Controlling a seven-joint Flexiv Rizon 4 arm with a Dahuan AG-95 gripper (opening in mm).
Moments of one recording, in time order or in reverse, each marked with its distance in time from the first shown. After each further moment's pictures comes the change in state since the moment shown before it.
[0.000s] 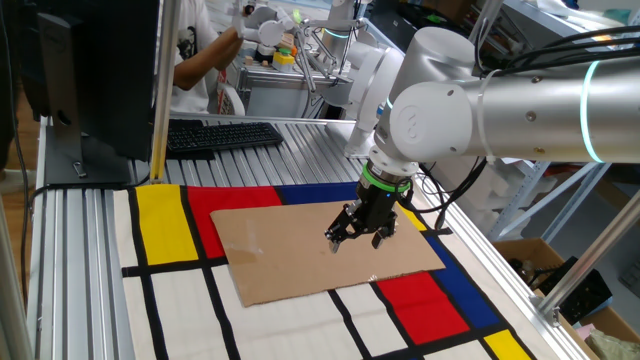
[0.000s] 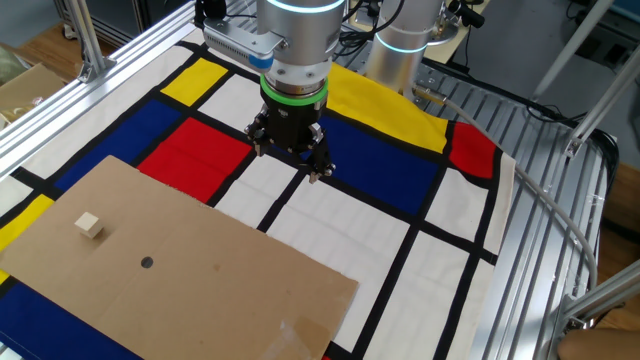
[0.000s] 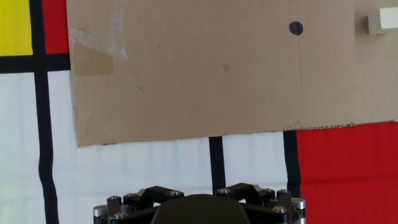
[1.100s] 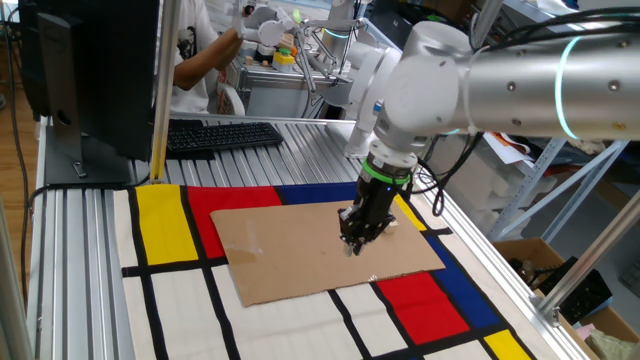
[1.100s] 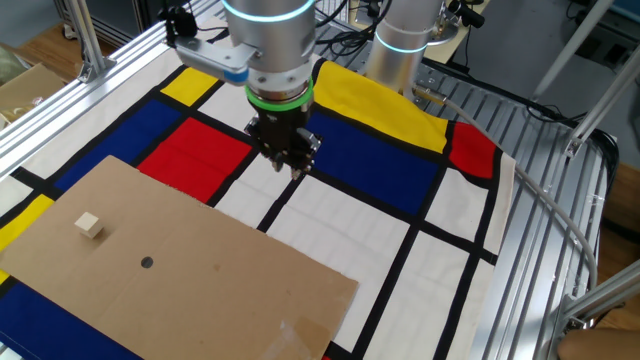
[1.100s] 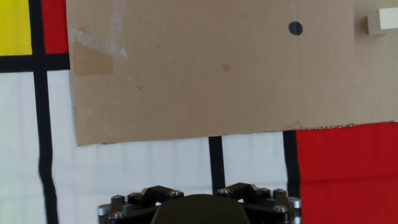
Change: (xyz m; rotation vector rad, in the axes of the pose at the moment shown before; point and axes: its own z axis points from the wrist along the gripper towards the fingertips) arm -0.001 0.000 0.000 -0.032 0.076 -0.064
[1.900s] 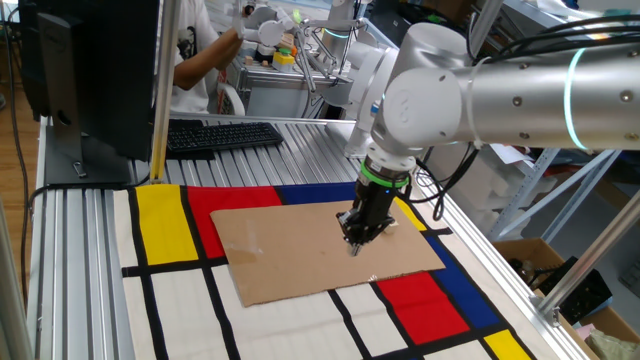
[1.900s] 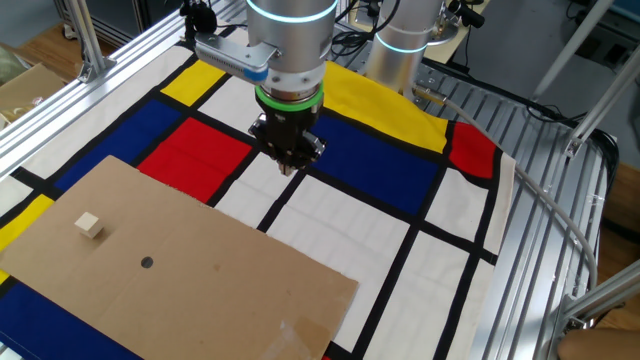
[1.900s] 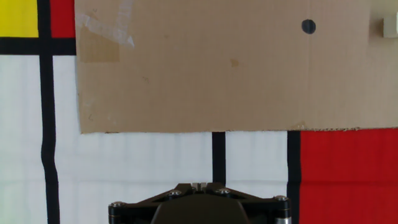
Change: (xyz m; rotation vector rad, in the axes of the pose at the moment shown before) arm 0.000 0.000 0.000 0.021 -0.017 0.004
